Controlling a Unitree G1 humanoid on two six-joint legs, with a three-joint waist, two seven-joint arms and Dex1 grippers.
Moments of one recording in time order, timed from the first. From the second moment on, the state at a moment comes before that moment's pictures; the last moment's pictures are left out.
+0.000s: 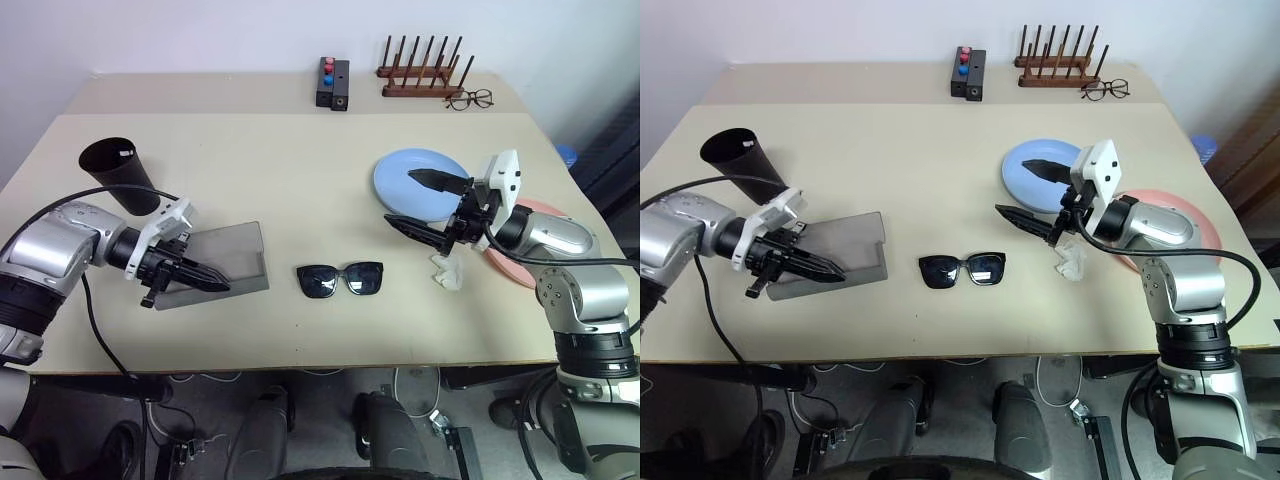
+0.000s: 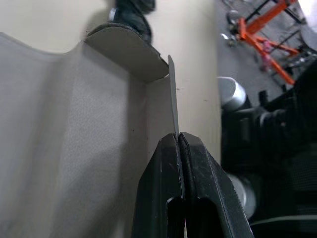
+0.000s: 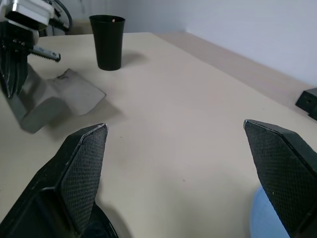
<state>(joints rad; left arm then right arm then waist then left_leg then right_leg) -0.68 1.08 -0.40 0.25 -0.58 0.53 -1.61 -0.47 -0.63 -0.10 -0.11 0.50 0.36 0.95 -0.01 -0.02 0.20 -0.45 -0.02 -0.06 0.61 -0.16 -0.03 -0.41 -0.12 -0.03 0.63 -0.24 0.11</state>
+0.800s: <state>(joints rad) -0.55 1.09 -0.33 0.19 -0.56 0.41 -1.61 -0.47 -0.65 -0.09 -0.13 0.51 0.40 0.99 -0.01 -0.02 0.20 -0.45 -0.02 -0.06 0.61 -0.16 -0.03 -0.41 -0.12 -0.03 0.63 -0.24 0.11</state>
